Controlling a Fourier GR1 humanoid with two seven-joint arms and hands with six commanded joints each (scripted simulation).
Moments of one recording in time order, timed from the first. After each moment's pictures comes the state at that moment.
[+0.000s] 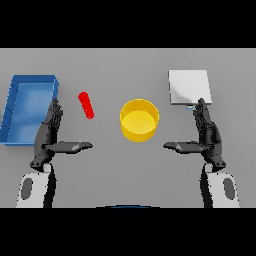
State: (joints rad) left arm 0.00 0.00 0.00 -1.57 0.00 0.00 0.00; right arm 0.00 0.00 0.00 -1.57 0.00 0.00 0.00
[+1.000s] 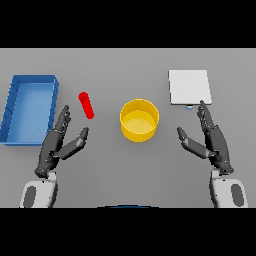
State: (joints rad) left arm 0.08 0.03 -0.12 -1.68 -0.14 -0.02 0.07; right arm 0.06 -0.10 0.06 -1.66 0.09 0.05 -0.06
